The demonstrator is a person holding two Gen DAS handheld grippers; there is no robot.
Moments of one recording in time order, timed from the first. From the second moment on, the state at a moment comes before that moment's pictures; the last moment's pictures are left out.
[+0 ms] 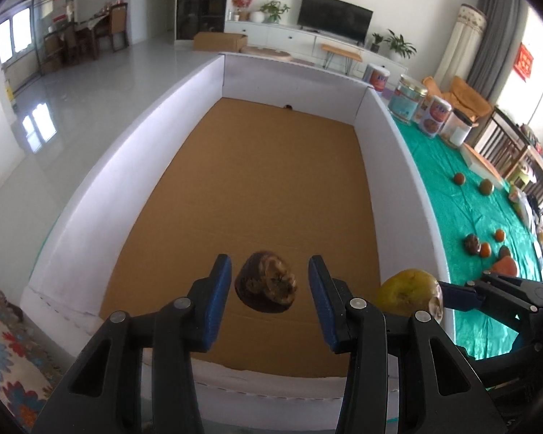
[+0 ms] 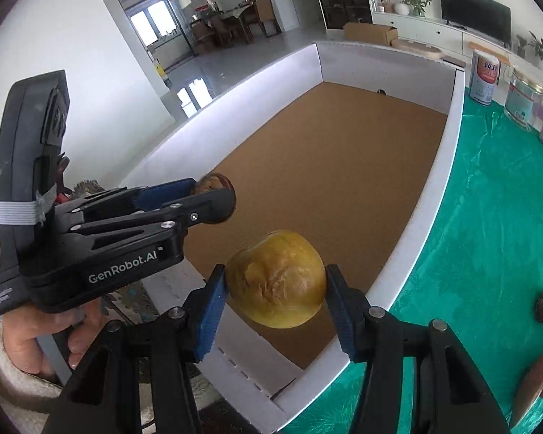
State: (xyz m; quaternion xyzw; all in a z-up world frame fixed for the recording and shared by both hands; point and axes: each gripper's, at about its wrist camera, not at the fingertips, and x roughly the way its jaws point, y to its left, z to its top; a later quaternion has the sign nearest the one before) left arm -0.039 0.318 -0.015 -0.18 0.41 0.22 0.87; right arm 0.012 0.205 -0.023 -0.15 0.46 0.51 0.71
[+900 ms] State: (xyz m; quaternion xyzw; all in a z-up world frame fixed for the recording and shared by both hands) left arm 0.038 0.162 0.002 0.06 0.34 0.16 0.93; right arm 0.038 -0.210 -0.031 0.01 0.38 0.05 0.93
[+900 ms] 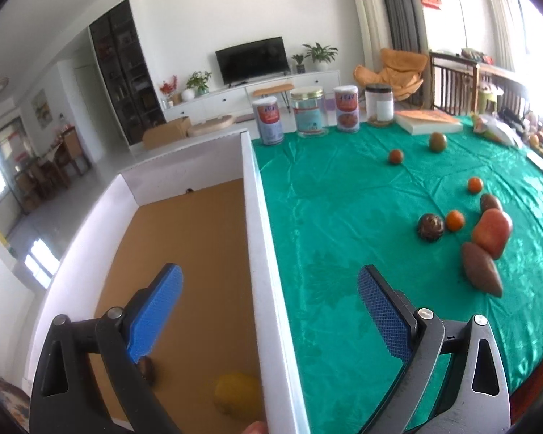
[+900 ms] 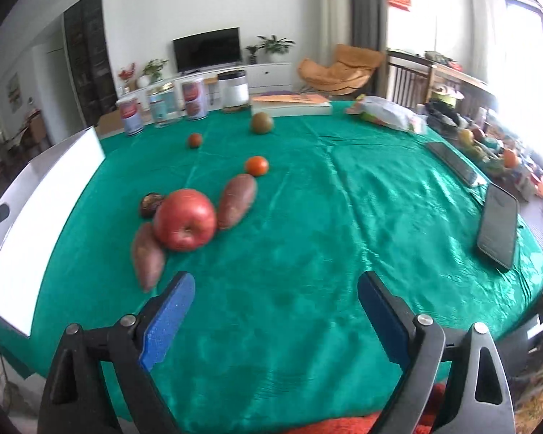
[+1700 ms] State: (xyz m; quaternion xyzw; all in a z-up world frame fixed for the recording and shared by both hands) left arm -0.015 0.090 0.048 -0.01 0.17 0.06 0.98; right arm 0.044 -0.202 -0.039 -0.01 0.37 0.04 0.93
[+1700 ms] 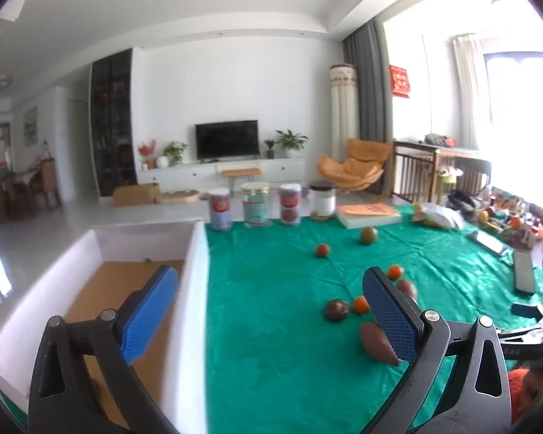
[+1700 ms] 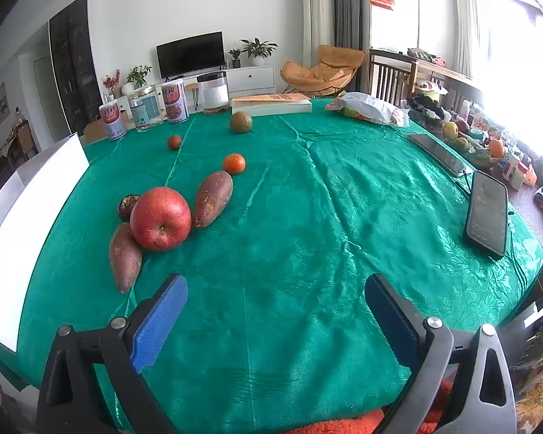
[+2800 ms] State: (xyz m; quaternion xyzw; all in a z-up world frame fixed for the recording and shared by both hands) left arm 0.102 0.066 -0.110 -0.02 0.45 0.04 0.89; right arm 0.052 -0.210 -0.045 0.02 0.39 0.06 0.92
